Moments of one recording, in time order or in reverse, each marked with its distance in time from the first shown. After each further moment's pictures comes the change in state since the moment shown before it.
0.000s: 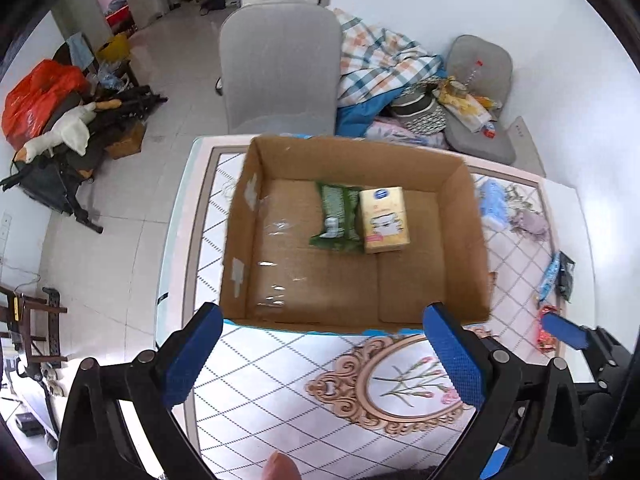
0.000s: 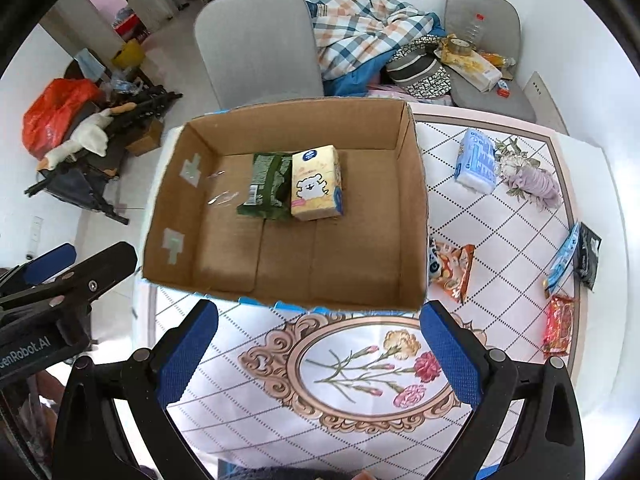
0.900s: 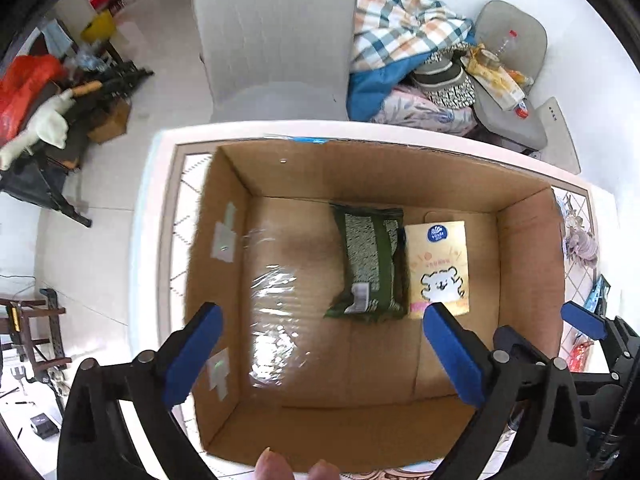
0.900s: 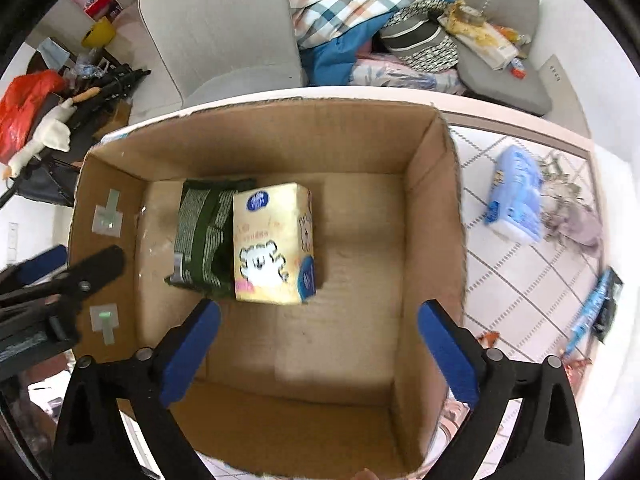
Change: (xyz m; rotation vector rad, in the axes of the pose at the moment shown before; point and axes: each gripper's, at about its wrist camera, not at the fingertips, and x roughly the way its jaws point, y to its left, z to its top) left arm 0.140 0.027 0.087 0.003 0.147 0.025; right arm 0.147 -0.003 0.115 -0.002 0.138 -0.109
